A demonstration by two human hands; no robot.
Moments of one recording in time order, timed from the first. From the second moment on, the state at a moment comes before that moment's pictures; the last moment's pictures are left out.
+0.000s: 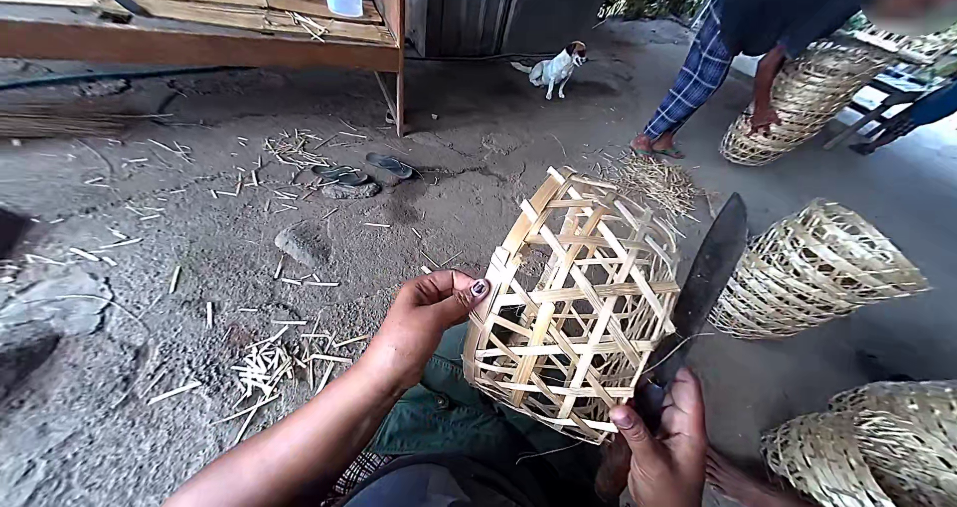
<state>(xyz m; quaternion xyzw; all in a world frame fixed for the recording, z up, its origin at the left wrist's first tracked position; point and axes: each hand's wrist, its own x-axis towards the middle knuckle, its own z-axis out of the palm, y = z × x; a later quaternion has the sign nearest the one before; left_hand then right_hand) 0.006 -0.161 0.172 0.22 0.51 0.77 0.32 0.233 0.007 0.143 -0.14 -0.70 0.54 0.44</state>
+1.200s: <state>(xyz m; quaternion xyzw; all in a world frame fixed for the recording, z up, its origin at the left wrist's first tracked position) -0.028 -0.116 0.220 0.30 0.42 0.65 0.55 0.251 0.014 0.126 -0.14 -0.69 0.55 0.44</state>
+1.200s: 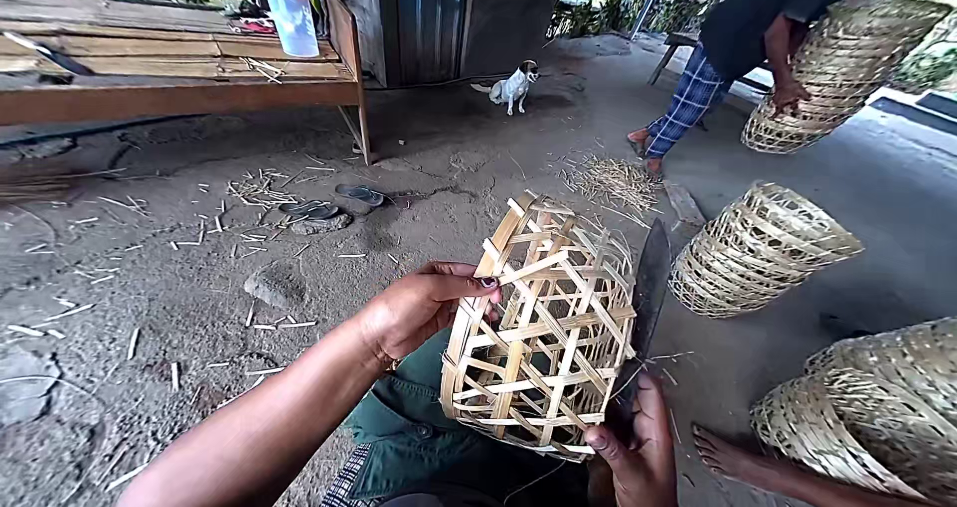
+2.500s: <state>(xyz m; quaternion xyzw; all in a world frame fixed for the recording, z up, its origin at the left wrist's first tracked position) 0.042 -0.066 0.172 0.41 0.46 0.77 0.18 0.210 0.026 0.181 -0.06 -0.70 0.61 0.37</state>
